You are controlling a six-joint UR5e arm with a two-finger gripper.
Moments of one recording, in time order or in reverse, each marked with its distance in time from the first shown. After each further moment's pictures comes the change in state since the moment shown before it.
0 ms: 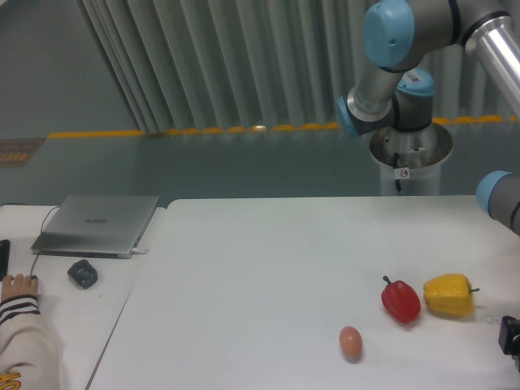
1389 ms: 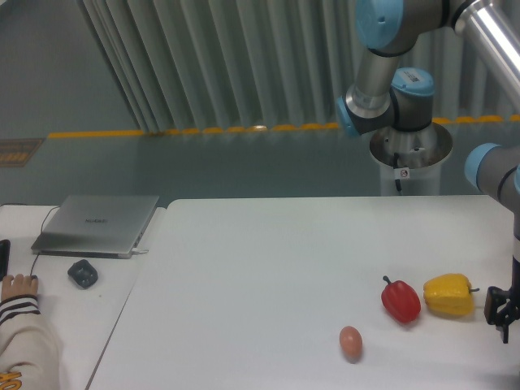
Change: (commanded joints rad) arm -0.020 0.087 -0.049 -0.045 -0.002 0.025
